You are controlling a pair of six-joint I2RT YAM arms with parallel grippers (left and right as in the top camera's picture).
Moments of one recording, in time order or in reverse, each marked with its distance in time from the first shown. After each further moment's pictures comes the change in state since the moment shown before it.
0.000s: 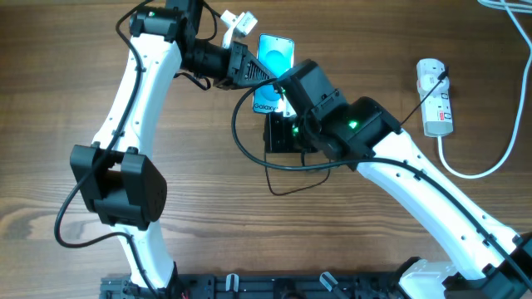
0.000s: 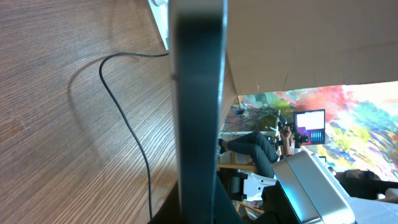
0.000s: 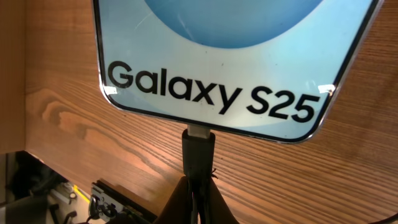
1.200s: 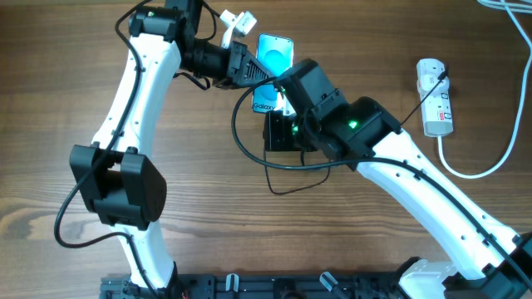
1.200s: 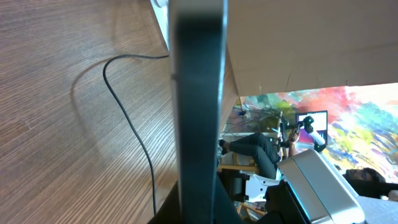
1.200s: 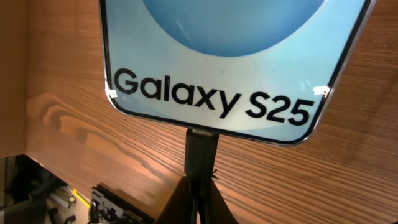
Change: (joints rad) left arm 0.002 0.000 0.000 0.001 -0.008 0.000; right arm -0.002 0.000 -0.001 0.022 0.011 0.000
